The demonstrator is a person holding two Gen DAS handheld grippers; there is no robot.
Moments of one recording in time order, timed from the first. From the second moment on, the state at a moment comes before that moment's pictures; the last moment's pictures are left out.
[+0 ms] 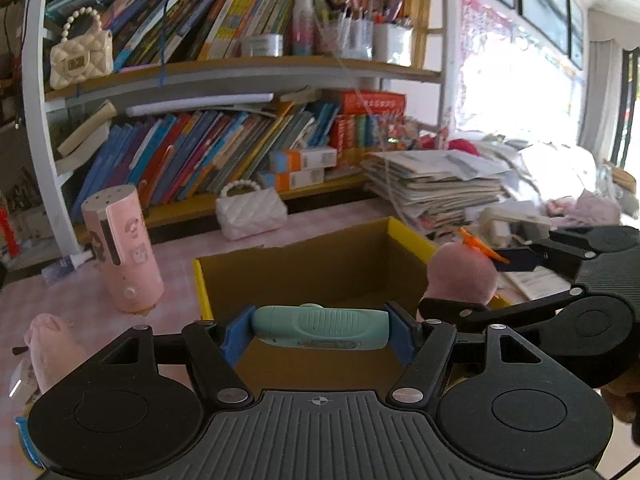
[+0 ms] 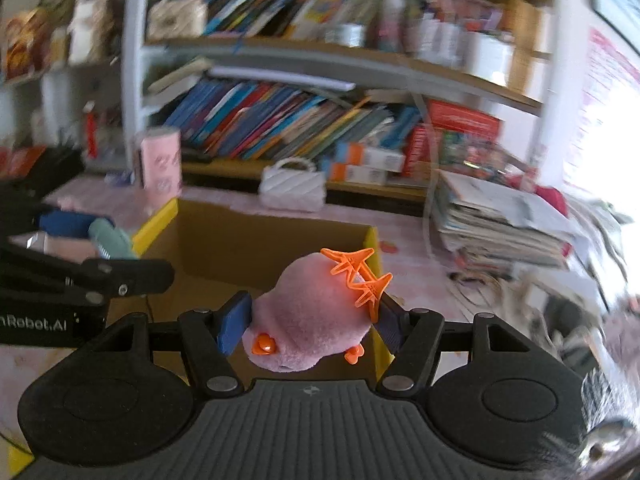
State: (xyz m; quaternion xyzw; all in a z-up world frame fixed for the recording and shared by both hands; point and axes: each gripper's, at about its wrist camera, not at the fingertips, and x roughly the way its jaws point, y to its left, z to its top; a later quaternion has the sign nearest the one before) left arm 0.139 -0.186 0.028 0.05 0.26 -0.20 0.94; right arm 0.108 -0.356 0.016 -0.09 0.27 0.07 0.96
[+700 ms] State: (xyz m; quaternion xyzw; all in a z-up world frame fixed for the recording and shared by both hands) left arm 0.194 -0.209 -0.012 0.11 0.32 -0.17 0.93; right arm 0.194 -0.339 -0.044 -0.26 0.41 0.17 0.86
